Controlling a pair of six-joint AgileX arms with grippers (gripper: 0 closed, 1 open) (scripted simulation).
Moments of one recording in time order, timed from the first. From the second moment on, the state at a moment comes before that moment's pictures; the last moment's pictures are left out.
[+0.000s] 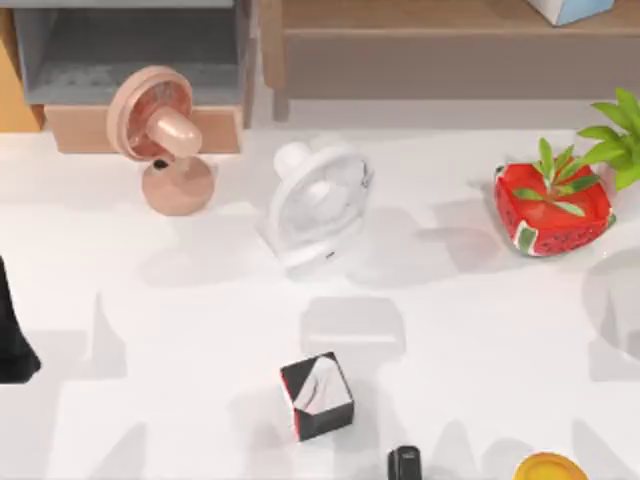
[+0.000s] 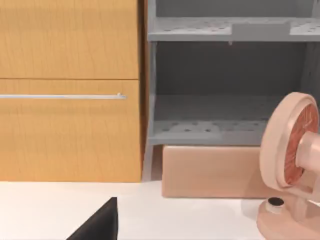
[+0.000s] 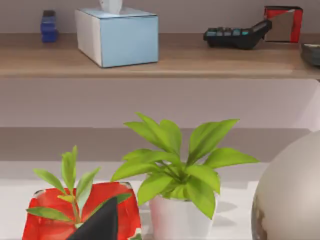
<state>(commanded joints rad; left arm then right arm) 0.00 0.00 0.00 0.00 0.00 0.00 0.00 0.00 0.00 0.00 0.00 0.00</state>
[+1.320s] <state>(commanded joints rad) 0.43 1.27 0.46 0.59 0.31 0.90 0.00 0.00 0.00 0.00 0.00 0.00</state>
